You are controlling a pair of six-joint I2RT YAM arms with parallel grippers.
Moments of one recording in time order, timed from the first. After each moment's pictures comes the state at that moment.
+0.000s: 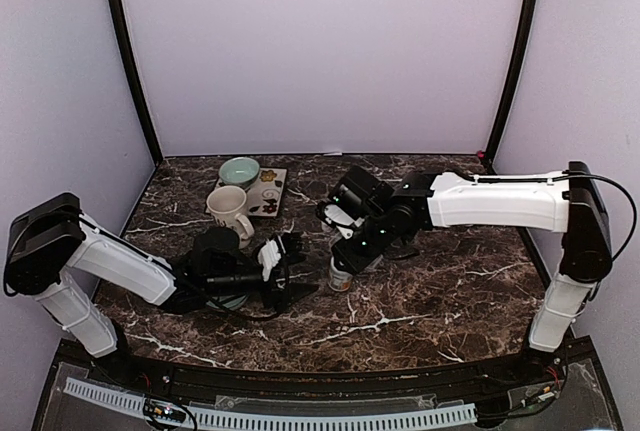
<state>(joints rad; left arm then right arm) -0.95 1.57 0.51 0.74 0.22 0.15 1.03 1.77 1.39 -0.73 0.09 0.20</state>
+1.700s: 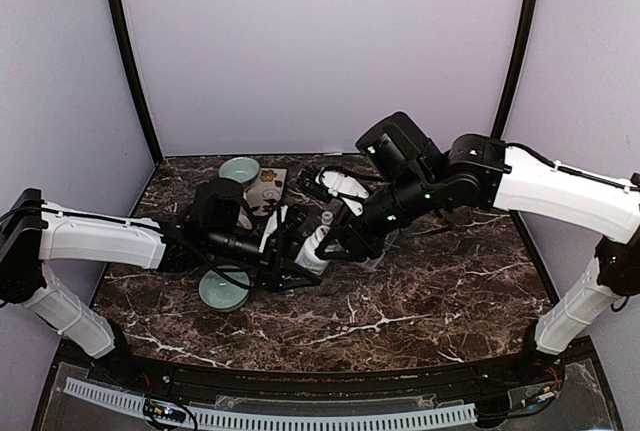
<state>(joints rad) -0.87 1.46 0.79 0.28 0.77 0.14 1.11 1.54 1.50 -0.78 -0.22 -0.03</state>
